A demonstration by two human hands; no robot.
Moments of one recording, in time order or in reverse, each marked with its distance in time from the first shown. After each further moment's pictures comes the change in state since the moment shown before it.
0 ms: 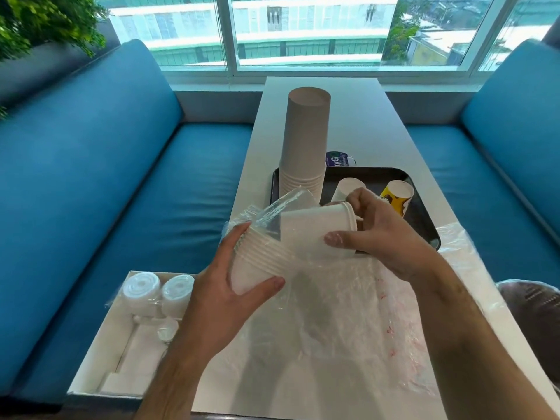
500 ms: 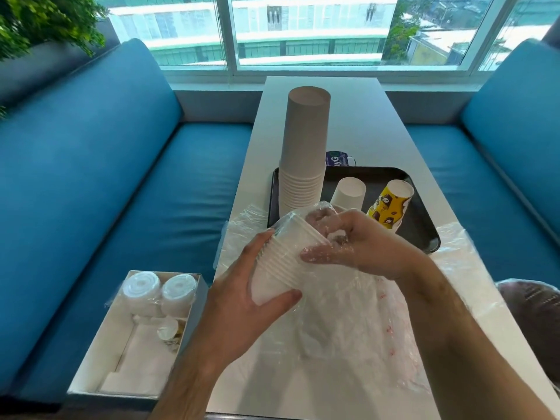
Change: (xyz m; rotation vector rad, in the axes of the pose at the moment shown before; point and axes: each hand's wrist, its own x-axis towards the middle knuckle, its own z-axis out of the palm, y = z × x) left_hand -0.005 -0.003 0.014 0.127 -0.090 0.087; right_hand 0.004 -0.011 0.018 -0.258 -0.259 -0.150
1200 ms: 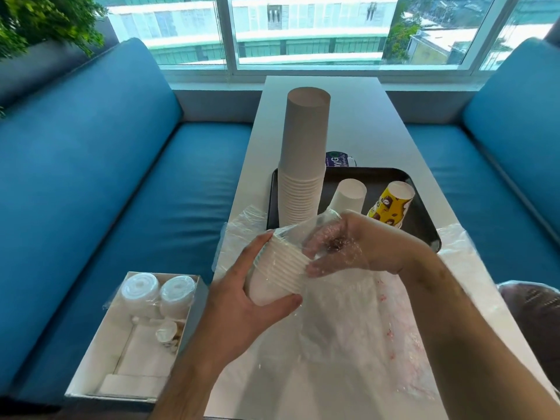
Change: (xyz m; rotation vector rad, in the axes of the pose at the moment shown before) left_hand 0.005 -0.003 0.003 -0.078 0.007 -0.025; right_hand 0.008 0.005 -0.018 -0.092 -0.203 0.020
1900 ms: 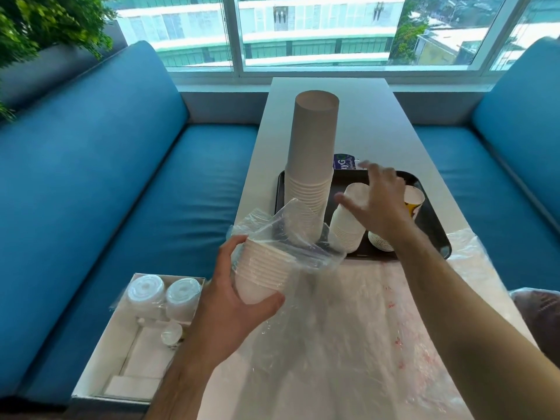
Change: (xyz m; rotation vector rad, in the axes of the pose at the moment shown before) left_hand 0.007 -0.011 -0.013 0.015 0.080 -0.108; right_hand 0.052 0.070 -0.040 -0.488 0.828 0.381
